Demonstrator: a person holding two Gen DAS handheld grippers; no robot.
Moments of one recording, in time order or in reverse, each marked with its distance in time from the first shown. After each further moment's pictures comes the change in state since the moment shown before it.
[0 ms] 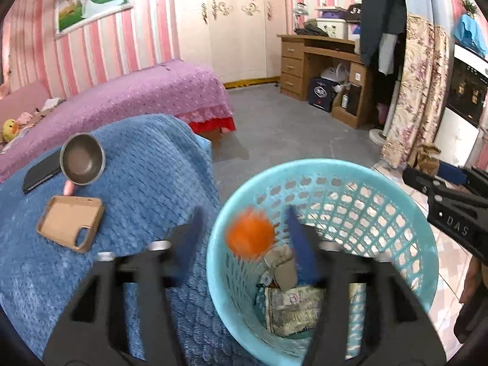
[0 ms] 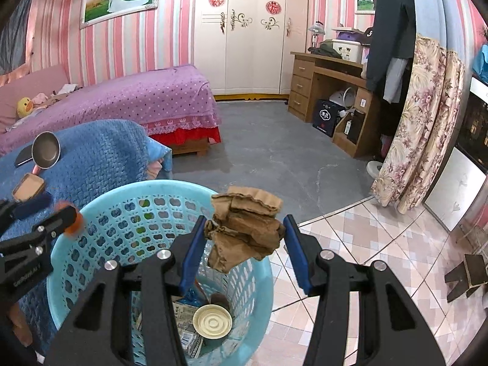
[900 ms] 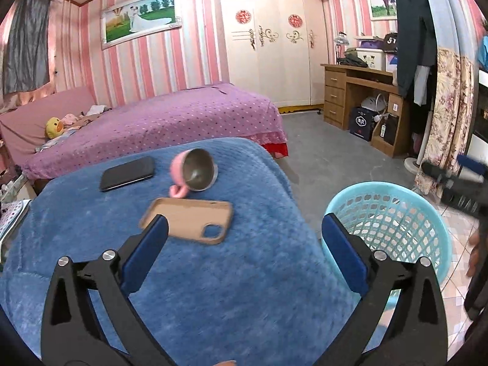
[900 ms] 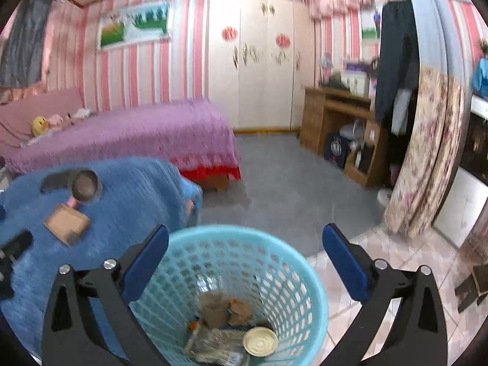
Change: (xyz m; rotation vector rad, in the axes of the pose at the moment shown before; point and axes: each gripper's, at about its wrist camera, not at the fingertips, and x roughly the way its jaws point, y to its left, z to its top) left arm -0.111 0.105 -0.014 -0.068 -0.112 0.167; right arm -0.078 0.066 0.025 -0.004 -0.204 0.044
